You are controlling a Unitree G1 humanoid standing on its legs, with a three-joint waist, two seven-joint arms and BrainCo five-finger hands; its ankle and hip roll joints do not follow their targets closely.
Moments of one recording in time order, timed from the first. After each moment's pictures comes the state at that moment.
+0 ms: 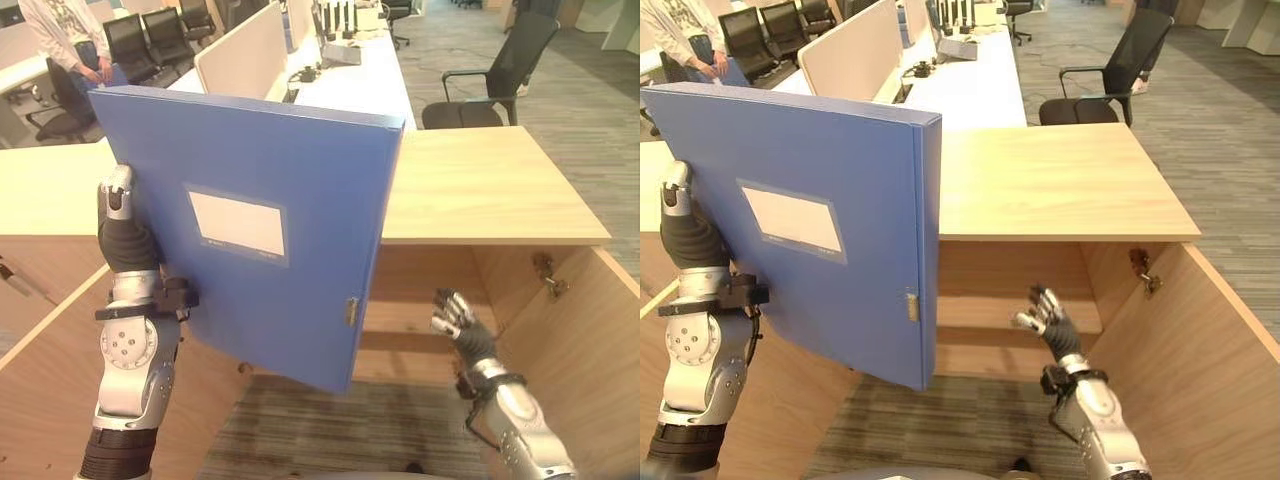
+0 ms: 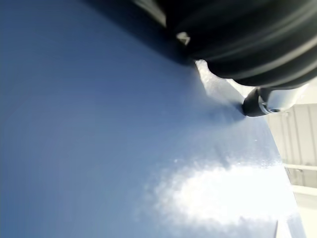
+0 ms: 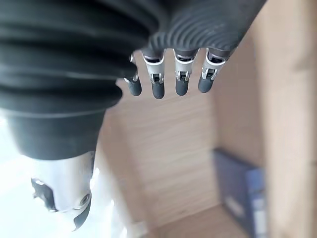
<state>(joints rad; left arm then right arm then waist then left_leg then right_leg) -0.04 0.47 0.09 -0.30 -0.43 -0.35 0.20 0.14 -0.44 0.14 0.07 0.59 -0.20 0.08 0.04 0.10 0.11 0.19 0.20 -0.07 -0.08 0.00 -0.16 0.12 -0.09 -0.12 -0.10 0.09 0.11</state>
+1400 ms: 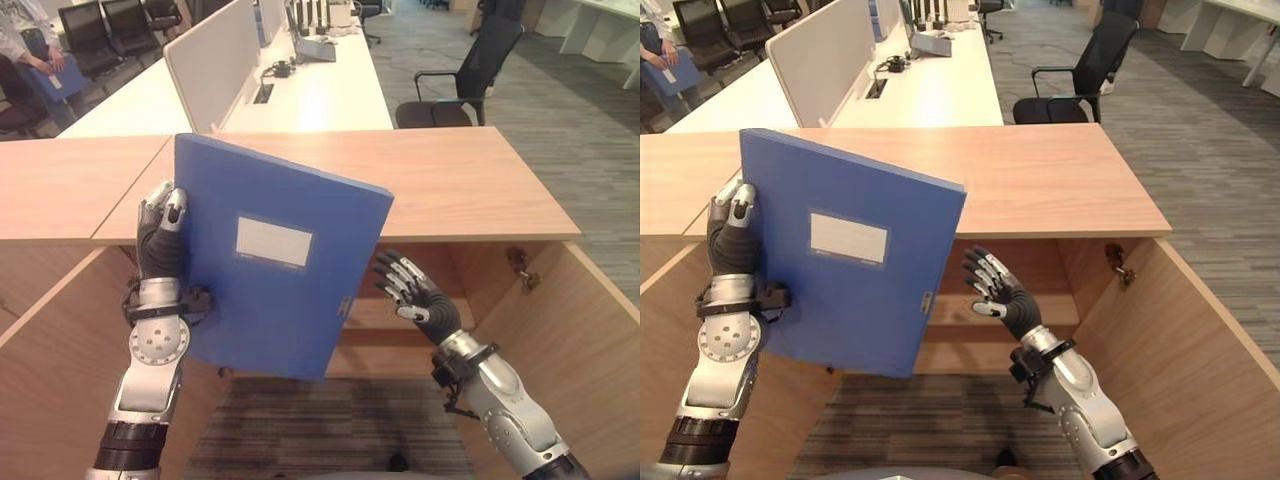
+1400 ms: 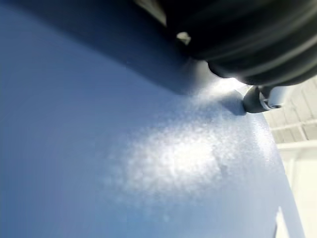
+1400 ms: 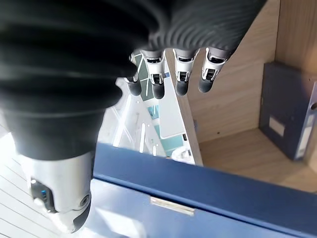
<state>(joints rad) -0.10 0.44 0.01 -0.15 -0.01 -0.31 0.33 0.06 -0.48 0.33 -0.16 0.67 -0.14 0.21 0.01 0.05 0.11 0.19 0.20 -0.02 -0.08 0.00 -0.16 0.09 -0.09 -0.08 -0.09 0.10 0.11</state>
